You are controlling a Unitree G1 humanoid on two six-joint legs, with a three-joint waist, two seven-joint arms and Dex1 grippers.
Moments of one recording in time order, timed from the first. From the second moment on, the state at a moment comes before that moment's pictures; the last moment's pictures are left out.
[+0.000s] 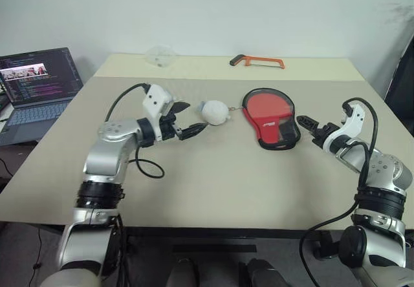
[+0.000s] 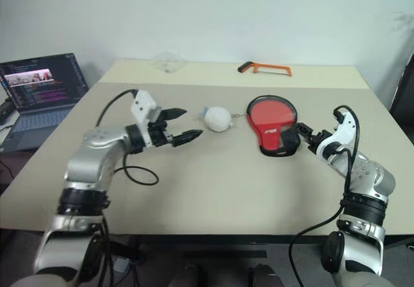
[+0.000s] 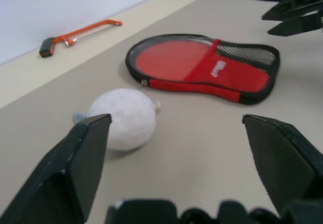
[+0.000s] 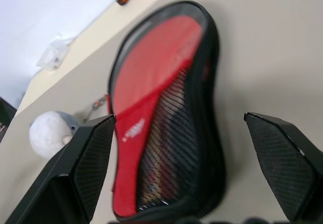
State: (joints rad) left arm -0.67 0.56 0.04 0.11 -0.25 0.43 -0.92; right arm -0.69 -0.34 -0.56 0.24 0.68 0.99 0.14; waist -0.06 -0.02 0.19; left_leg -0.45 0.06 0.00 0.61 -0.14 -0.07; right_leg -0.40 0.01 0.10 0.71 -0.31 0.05
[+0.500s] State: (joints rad) left arm -0.55 0.59 0.04 -0.10 -0.30 0.56 -0.88; right arm -0.69 -0.26 -0.52 0.36 0.68 0.96 0.16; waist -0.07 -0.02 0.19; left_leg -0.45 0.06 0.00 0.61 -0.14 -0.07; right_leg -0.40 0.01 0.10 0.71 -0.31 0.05
